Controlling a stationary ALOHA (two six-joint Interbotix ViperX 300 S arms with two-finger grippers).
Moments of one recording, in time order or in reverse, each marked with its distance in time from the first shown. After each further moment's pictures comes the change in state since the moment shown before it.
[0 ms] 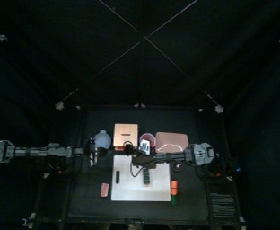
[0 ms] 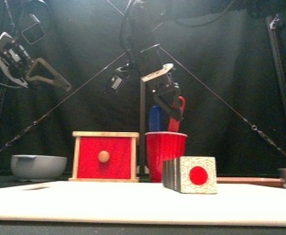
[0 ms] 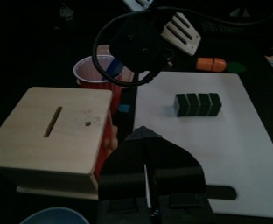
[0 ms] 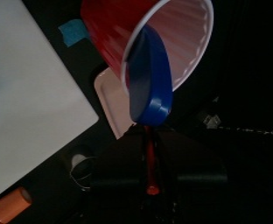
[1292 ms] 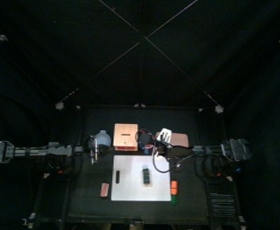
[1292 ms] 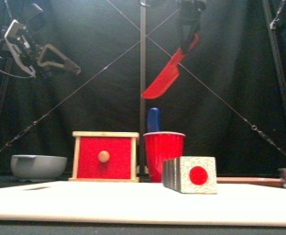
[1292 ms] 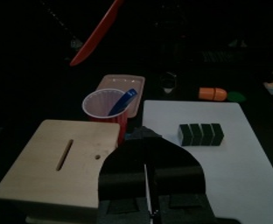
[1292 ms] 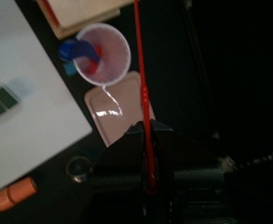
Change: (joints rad) left arm 0.017 -0.008 -0.067 0.009 -0.055 -0.002; right arm 0.066 -0.531 0.141 -0.038 -0.222 0.026
